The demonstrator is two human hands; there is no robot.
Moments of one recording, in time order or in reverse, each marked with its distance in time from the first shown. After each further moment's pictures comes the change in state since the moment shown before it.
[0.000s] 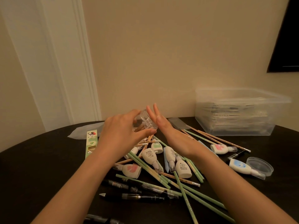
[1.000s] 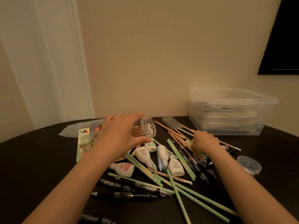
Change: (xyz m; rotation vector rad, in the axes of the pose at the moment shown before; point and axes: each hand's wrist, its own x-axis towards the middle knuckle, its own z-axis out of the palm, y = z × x) left_hand 0.003 -0.004 0.011 0.130 -0.094 0.123; right_hand -0.054 0.055 -0.061 -0.761 0.037 0.879
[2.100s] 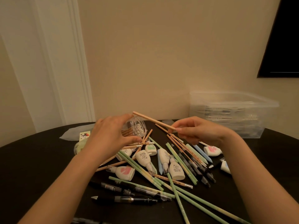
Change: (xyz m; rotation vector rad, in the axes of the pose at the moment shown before) left_hand 0.002 -0.017 -0.005 -0.016 0.046 -0.090; right_hand -0.041 -0.014 -0.077 0.938 -0.461 -0.591
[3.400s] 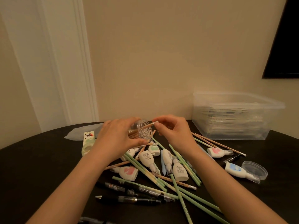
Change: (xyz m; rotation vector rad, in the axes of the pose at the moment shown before) left_hand -0.001 0.002 0.004 -0.037 -0.025 0.022; right_hand 0.039 -0.010 0.079 -0.036 0.638 -0.356
